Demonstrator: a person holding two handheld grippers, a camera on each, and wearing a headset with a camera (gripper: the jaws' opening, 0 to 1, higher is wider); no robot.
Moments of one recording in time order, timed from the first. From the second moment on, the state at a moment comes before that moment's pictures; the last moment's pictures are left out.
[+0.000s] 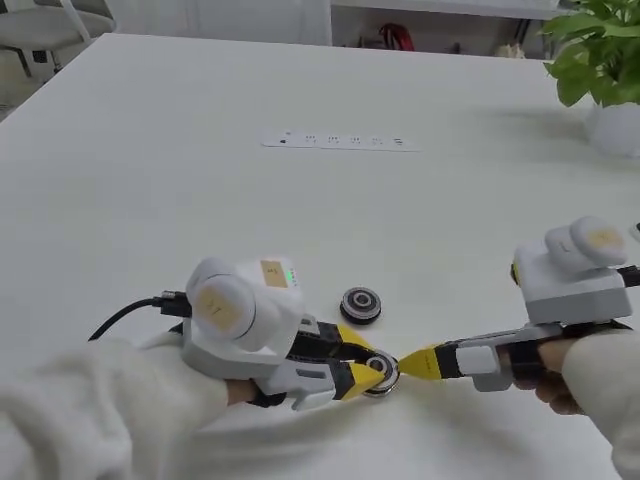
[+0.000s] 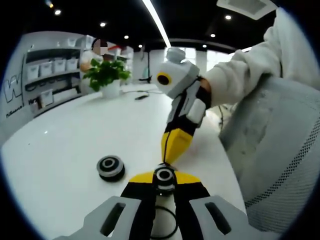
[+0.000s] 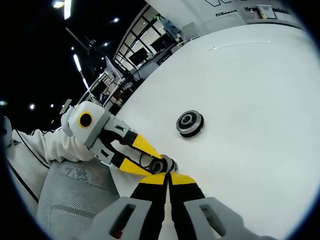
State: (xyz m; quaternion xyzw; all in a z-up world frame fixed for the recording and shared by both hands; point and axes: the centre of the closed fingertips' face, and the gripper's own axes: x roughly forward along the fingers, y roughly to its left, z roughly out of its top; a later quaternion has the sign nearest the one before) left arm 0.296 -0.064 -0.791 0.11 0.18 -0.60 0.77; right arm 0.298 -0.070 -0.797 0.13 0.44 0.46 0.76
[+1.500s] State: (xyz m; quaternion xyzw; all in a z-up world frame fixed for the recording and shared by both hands) left arm 0.296 -0.062 -0.791 0.12 0.17 -0.59 0.78; right arm 0.296 -0.061 -0.788 0.12 0.42 0.48 0.76
